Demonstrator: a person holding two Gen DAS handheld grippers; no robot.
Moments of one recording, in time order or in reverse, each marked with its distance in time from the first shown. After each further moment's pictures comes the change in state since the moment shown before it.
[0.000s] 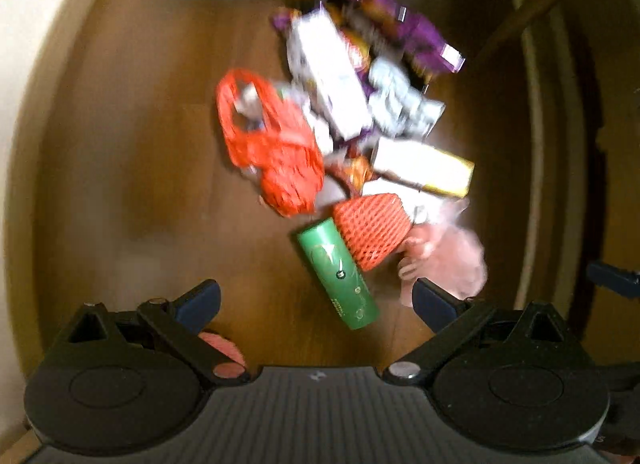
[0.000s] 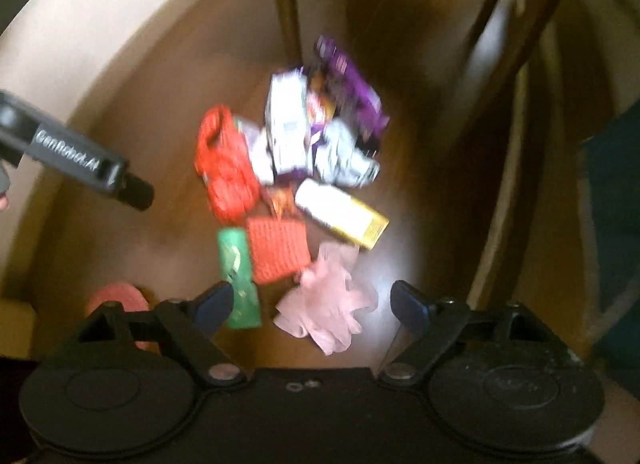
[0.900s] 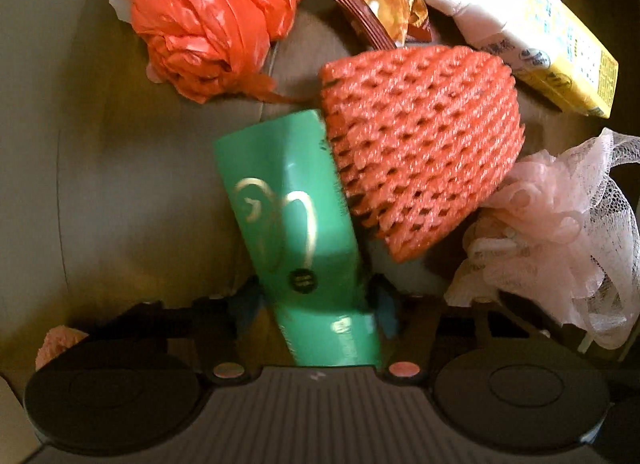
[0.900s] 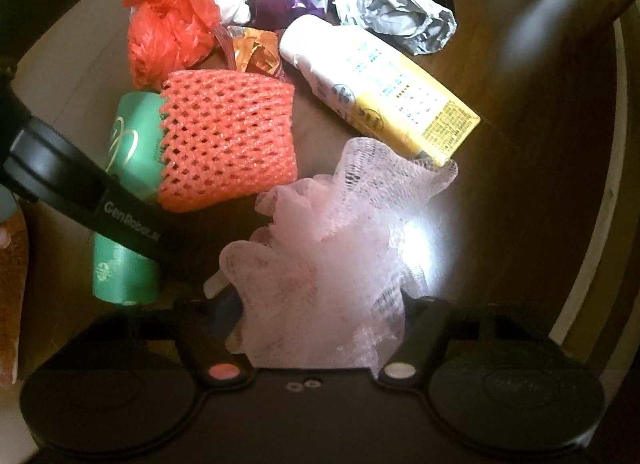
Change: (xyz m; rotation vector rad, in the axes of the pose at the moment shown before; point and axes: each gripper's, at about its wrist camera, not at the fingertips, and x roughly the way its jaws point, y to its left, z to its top) left arm 0.224 -0.031 -0.014 -0.079 0.236 0.000; right arm 0.213 -0.014 -0.041 -0.134 0.167 -0.022
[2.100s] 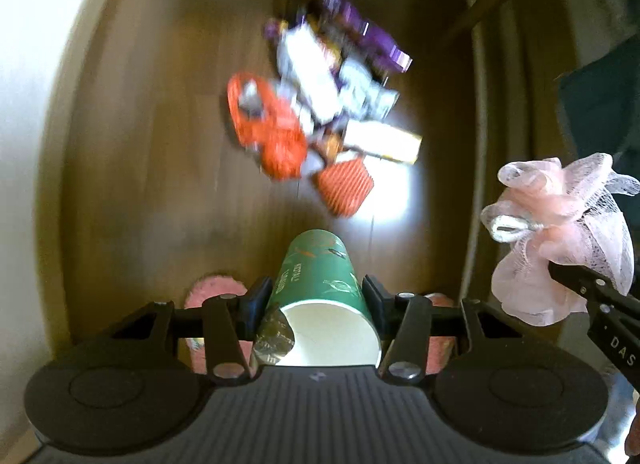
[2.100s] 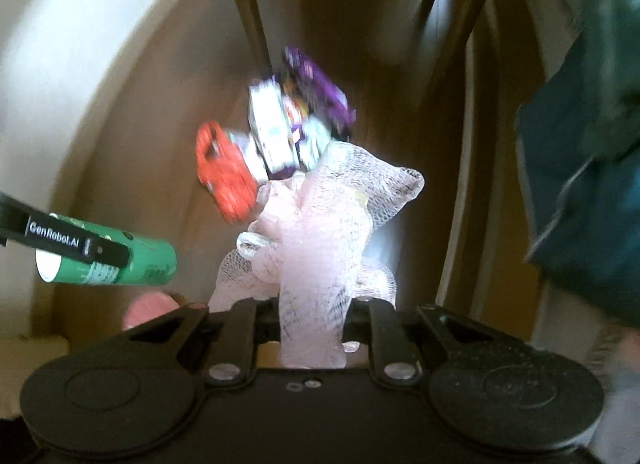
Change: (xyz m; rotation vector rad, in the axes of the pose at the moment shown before) left arm -0.379 0.050 -0.103 0.130 -0.228 -0.079; right arm -0.350 0.018 0.010 0.340 -0.142 -0.003
